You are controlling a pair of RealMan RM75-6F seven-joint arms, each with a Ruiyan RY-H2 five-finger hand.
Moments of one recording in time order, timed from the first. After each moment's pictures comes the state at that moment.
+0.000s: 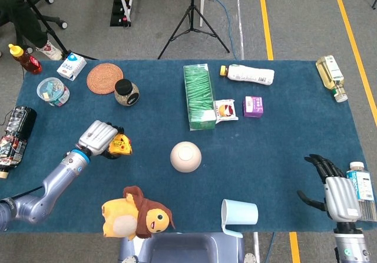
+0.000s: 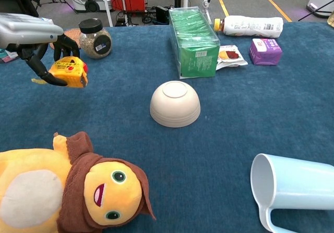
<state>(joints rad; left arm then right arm) -0.82 -1.21 -0.10 -1.61 1.05 0.75 0.46 0.05 -1.13 0.10 -1.84 -1.55 1.48 -0.04</state>
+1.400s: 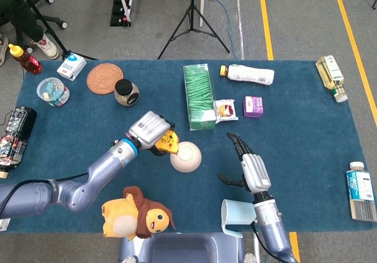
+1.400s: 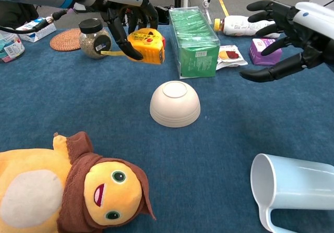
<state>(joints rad) -1.26 -1.23 -0.12 -1.77 0.61 0.76 0.67 0.34 -1.61 0.25 -1.90 -1.27 1.29 -0.20</state>
